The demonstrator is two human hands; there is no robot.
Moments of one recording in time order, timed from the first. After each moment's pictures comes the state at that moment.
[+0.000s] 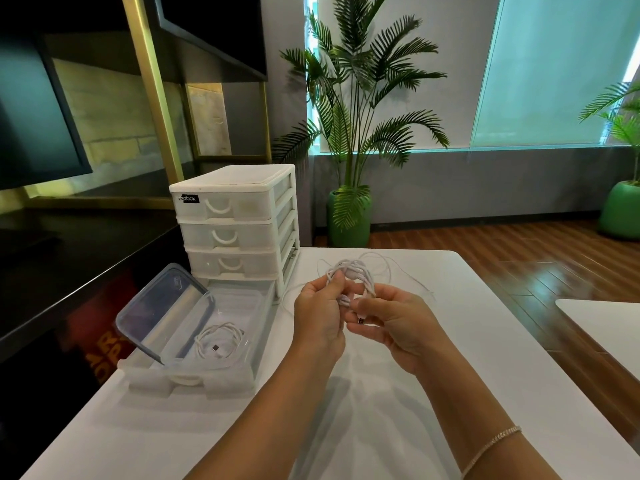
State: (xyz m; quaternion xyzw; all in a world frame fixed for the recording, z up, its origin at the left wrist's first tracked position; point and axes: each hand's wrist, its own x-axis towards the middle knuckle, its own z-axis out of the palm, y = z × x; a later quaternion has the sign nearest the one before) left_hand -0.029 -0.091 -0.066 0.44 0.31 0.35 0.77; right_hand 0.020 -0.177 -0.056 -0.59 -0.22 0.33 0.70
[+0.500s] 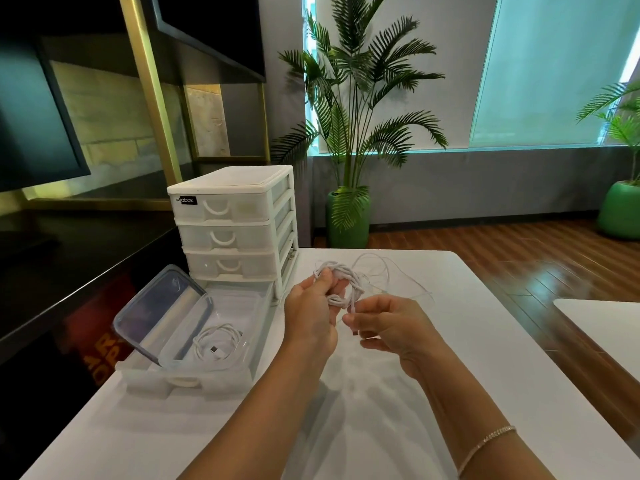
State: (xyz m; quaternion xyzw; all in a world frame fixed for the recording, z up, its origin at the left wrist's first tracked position) left_hand -0.033 -0.087 -0.062 0.41 0.31 0.37 0.78; right_hand 0.024 -0.175 -0.063 -0.70 -0.23 0.28 0.61
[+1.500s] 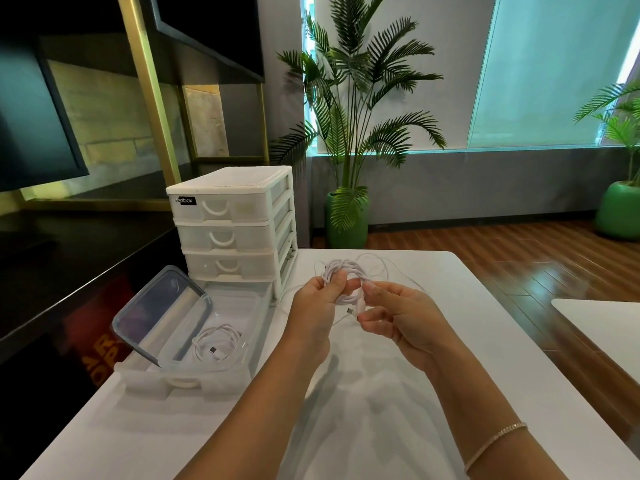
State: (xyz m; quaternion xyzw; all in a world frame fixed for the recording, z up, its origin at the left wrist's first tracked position) left_hand -0.034 -0.084 -0.065 0.57 0.30 0.28 0.71; right_hand 0.029 -0.185 -0.051 -0.58 -0.22 0.33 0.71
